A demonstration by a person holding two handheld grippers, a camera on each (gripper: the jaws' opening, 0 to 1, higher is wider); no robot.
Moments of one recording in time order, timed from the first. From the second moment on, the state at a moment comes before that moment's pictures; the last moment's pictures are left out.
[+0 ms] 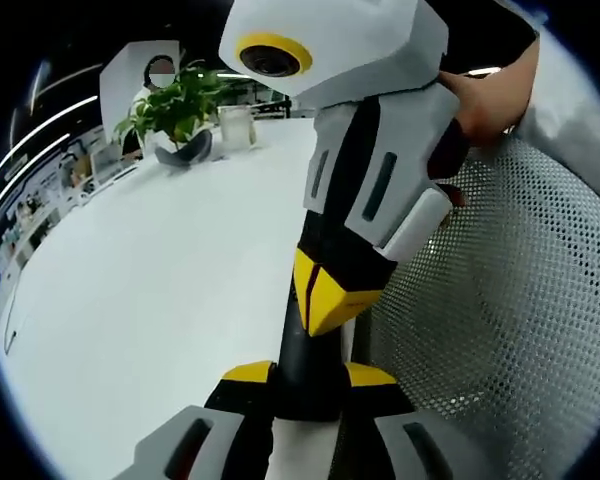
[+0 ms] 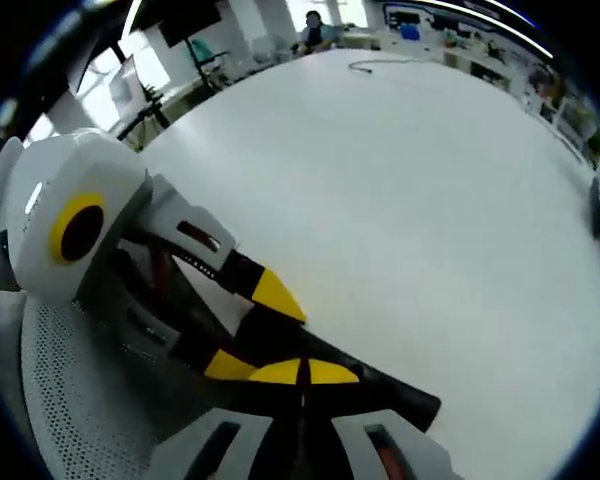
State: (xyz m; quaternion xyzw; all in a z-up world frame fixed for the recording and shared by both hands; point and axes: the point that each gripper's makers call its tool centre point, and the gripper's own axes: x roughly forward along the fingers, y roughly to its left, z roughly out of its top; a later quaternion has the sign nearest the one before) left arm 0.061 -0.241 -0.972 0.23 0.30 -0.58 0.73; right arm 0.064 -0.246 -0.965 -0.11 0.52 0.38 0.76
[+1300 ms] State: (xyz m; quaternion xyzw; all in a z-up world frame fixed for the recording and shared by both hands) left arm 0.119 -0.217 -0.973 0.26 0.31 -0.56 0.72; right arm 0.142 -0.356 -0.847 0.02 0.24 0.18 0.95
